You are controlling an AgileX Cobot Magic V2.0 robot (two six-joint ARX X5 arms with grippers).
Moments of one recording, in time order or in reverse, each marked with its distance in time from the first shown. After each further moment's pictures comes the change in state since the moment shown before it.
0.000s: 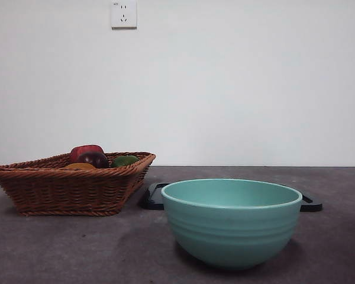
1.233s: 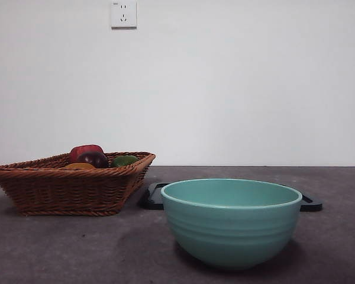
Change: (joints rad) left arm -0.041 0.181 0.437 -0.135 0.003 -0.208; right arm 0.024 0.182 0.412 -0.111 -0.174 0.433
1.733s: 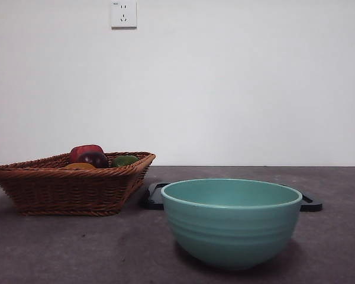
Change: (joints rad) left arm -0.205 0.202 0.280 -0.156 0.126 0.035; right arm 0.045 0.297 0.350 -0.283 -0.228 -0.175
